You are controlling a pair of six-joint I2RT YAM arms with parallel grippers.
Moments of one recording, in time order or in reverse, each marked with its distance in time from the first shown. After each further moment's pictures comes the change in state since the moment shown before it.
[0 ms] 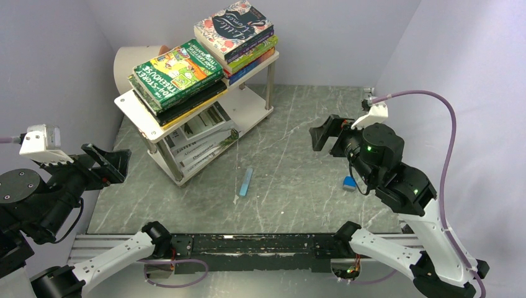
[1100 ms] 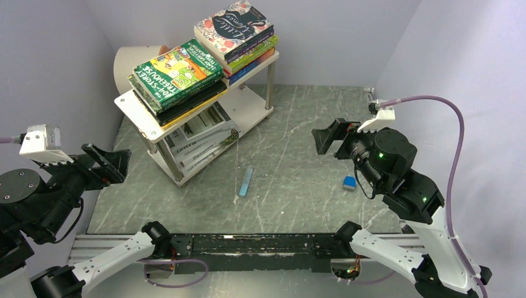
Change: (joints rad) left arm 0.000 0.000 0.000 0.000 0.000 0.000; right arm 0.000 -0.048 -0.007 0.031 -0.046 -0.043
